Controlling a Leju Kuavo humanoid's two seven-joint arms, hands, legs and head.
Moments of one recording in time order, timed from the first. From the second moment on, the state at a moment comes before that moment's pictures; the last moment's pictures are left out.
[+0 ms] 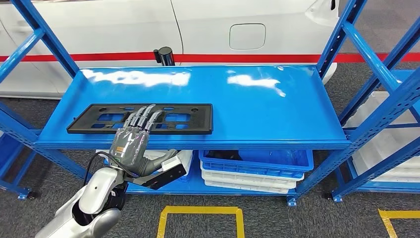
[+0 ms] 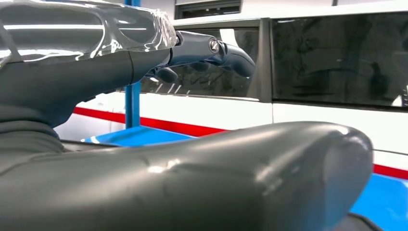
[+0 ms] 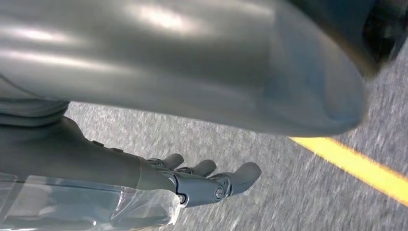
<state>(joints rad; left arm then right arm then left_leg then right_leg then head) -0.51 0.26 -0.88 -1.65 -0.89 0.08 0.48 -0.10 0.00 1.08 -0.23 -0.65 -0.15 -0.03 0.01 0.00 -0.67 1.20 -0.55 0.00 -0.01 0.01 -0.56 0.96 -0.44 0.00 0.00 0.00</state>
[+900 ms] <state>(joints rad) -0.52 0.26 -0.89 -1.65 -0.89 0.08 0.48 -0.10 0.00 1.08 -0.23 -0.66 -0.15 -0.03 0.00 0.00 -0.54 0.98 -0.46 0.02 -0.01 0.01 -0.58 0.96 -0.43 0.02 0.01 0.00</state>
